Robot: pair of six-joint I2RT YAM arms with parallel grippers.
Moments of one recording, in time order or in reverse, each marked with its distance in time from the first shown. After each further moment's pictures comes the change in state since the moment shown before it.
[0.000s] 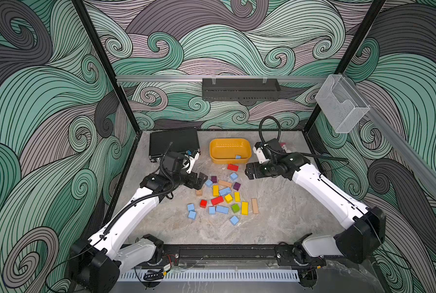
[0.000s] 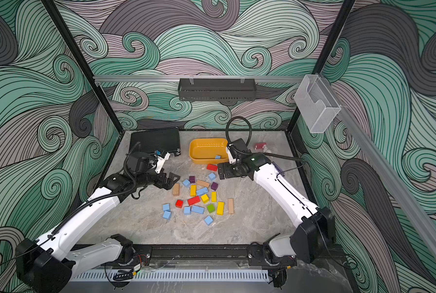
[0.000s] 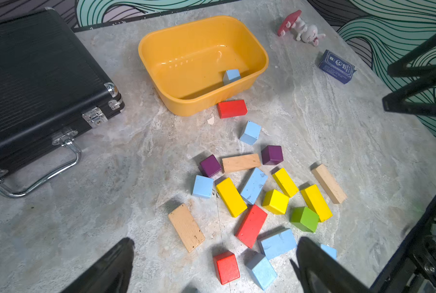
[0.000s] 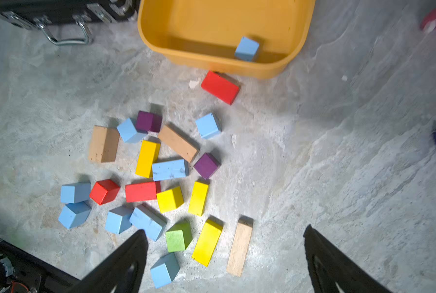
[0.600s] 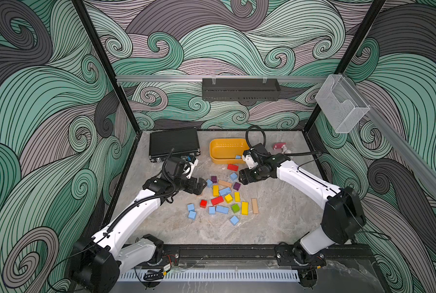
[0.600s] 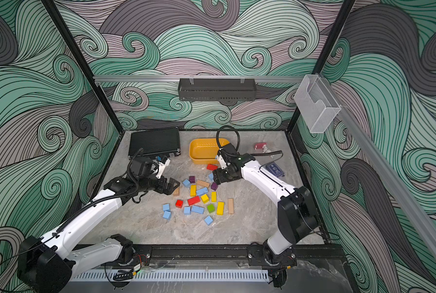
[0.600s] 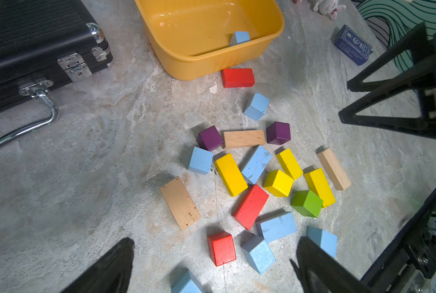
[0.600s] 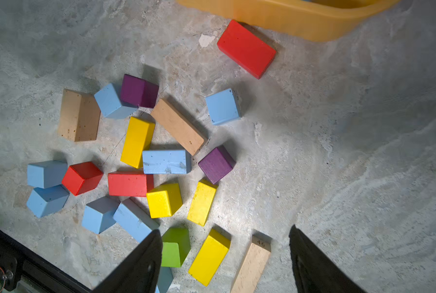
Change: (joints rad) left arm 0.000 0.009 -0.075 0.000 0.007 -0.063; right arm 0.020 0.203 -0.019 0.101 -0.095 -0.080
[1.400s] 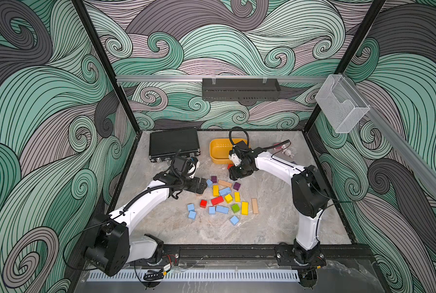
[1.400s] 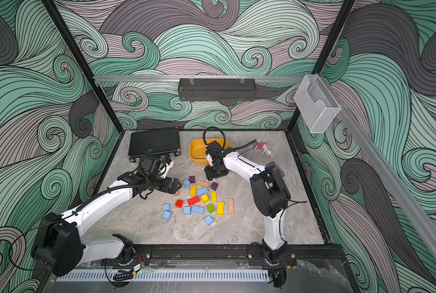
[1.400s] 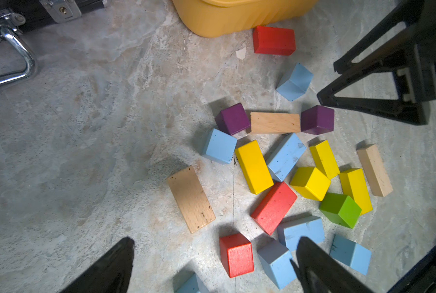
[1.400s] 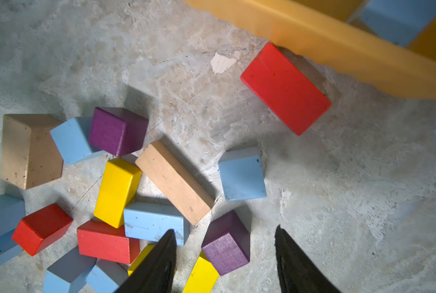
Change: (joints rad) left arm 0.000 0.176 0.016 0.009 -0.045 -0.045; right arm 0.037 0.343 0.235 0.009 0.006 -0.053
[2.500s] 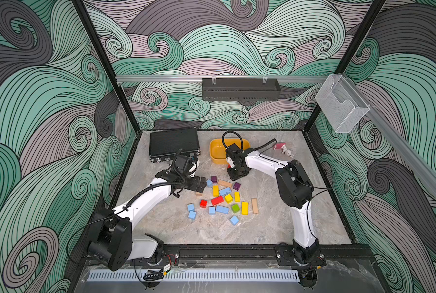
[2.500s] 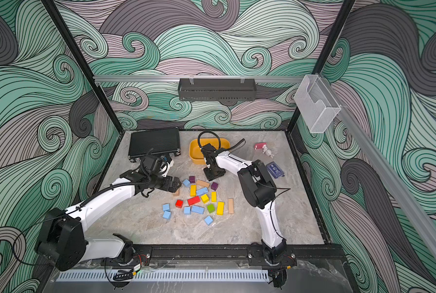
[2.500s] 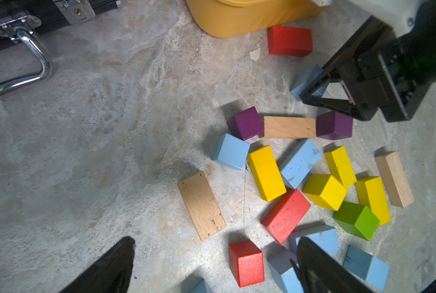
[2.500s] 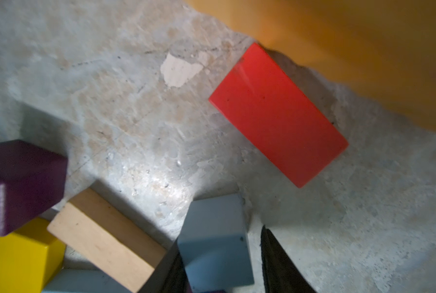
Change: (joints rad) left arm 0.000 0.039 0.020 -0.001 -0.042 0.000; right arm 0.019 0.190 0.122 -0.031 0.126 -0.011
